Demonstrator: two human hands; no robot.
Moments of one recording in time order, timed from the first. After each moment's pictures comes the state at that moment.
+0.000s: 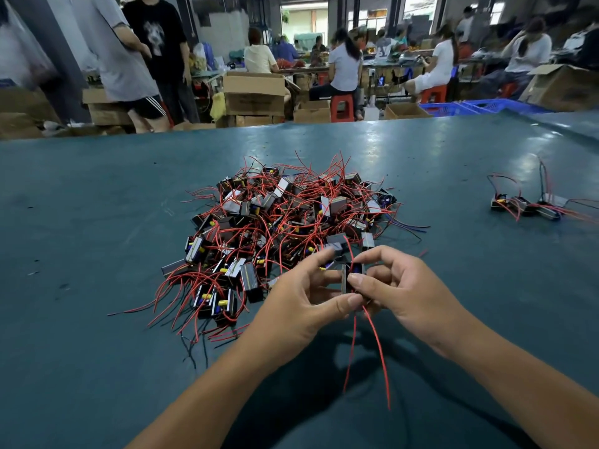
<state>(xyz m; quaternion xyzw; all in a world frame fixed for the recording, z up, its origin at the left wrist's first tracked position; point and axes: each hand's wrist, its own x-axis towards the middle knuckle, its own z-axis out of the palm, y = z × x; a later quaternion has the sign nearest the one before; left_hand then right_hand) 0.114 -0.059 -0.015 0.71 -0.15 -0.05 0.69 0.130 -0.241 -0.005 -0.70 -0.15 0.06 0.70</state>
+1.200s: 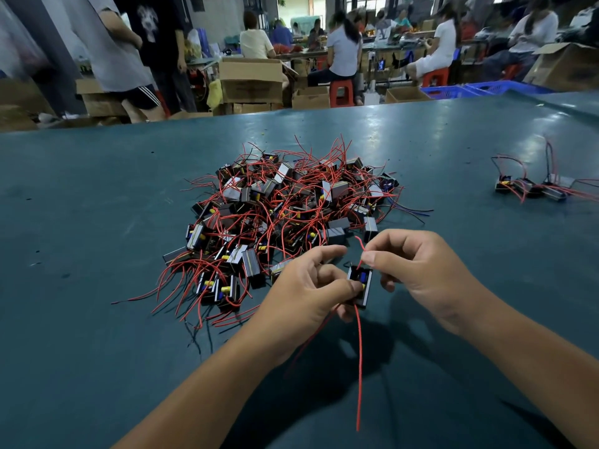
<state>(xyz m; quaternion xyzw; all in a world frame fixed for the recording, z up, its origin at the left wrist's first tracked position) 0.106 -0.068 -0.009 0.65 -0.11 -0.11 0.74 0.133 -0.250 -0.001 -0.73 -0.18 0.01 0.66</state>
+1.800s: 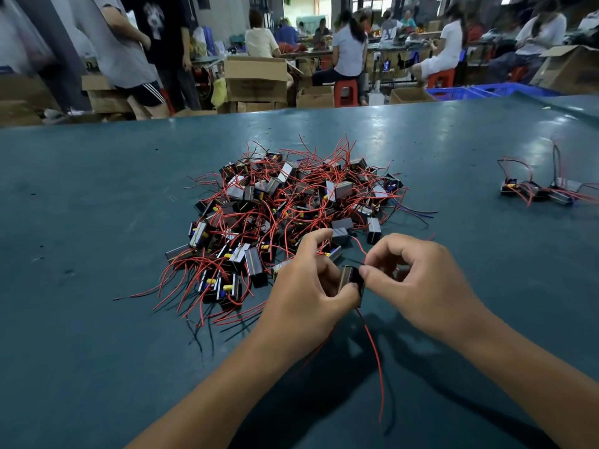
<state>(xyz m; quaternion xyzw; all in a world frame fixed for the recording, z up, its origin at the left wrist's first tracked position) 0.102 -0.069 -0.008 0.82 -0.14 0.10 0.55 0.117 -0.239 0.004 -0.84 -0.18 -0.15 0.48</state>
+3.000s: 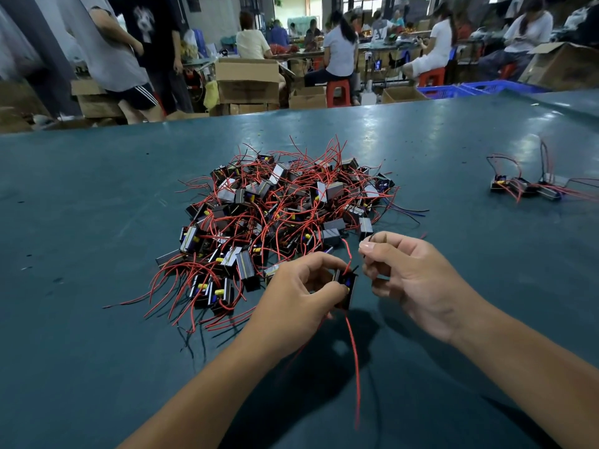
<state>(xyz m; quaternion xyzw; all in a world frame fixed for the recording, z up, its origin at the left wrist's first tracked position) 0.108 -0.065 -0.014 0.76 -0.13 -0.02 0.63 0.129 -0.240 0.002 -0.62 -0.05 0.08 0.78</state>
